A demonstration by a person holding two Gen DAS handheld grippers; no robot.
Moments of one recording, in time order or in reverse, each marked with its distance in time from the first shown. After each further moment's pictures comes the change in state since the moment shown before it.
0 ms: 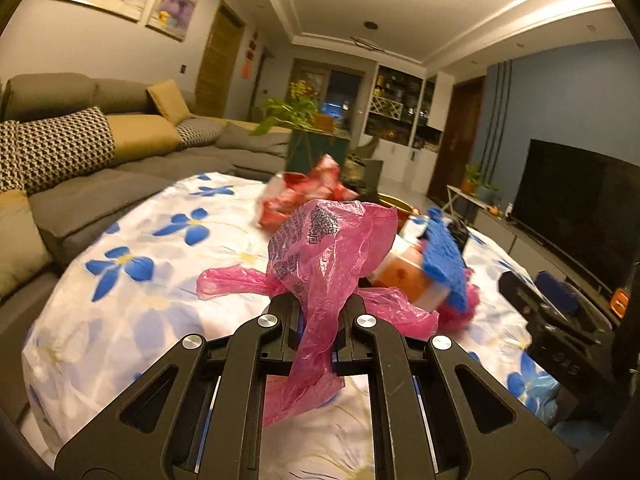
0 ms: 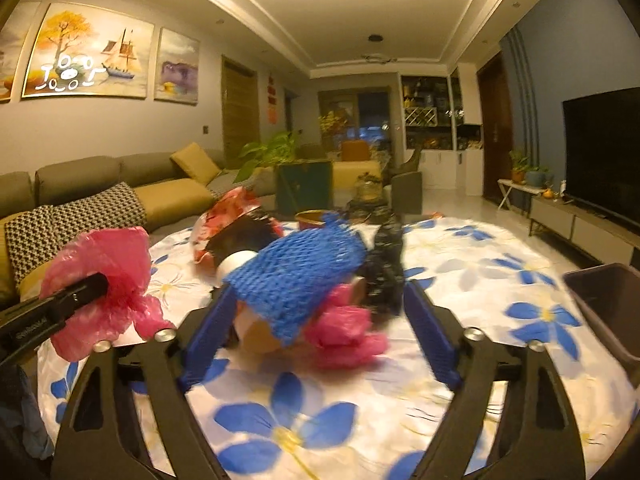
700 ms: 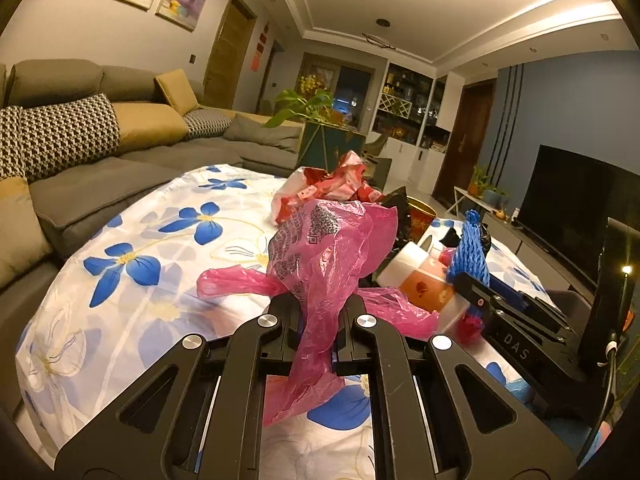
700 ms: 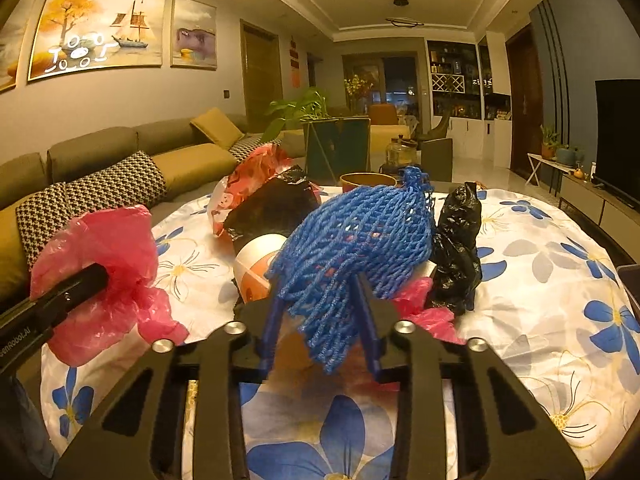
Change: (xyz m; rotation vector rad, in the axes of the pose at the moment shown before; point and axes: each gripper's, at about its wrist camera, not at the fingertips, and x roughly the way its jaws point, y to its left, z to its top) left arm 0.020 0.018 0.007 -0.037 0.026 0.005; right arm 0.050 0.024 0.002 -0.020 0.129 0.087
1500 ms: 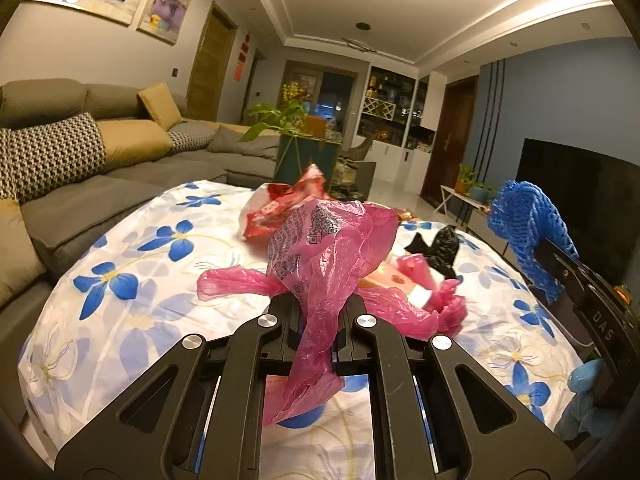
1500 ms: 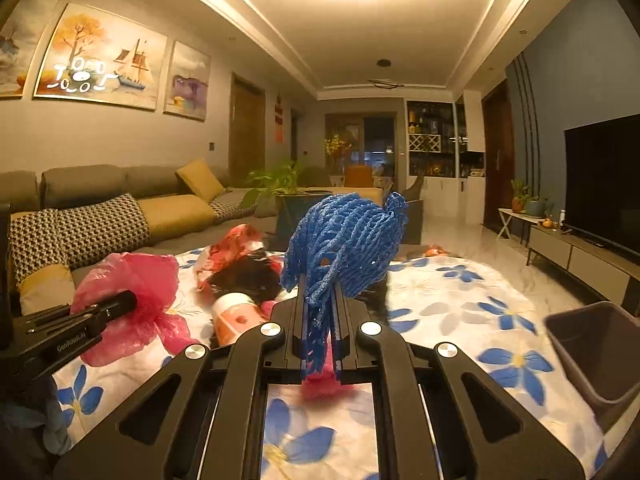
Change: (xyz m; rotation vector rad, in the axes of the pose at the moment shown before) left arm -0.011 -0.034 0.008 0.059 -0.026 -0.045; right arm -0.100 -0.033 0.018 -0.042 -0.223 -0.110
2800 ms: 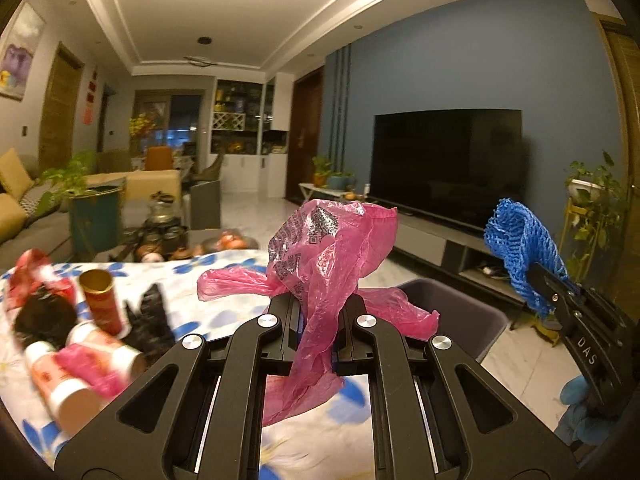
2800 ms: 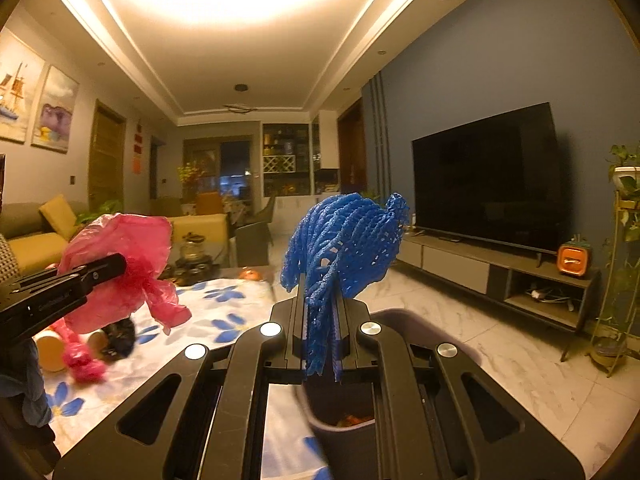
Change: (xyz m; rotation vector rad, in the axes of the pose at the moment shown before) left arm 0.044 -0.283 0.011 0.268 -0.041 -0.488; right arm -0.105 -0.207 -0.013 0.096 -0.093 -0.525
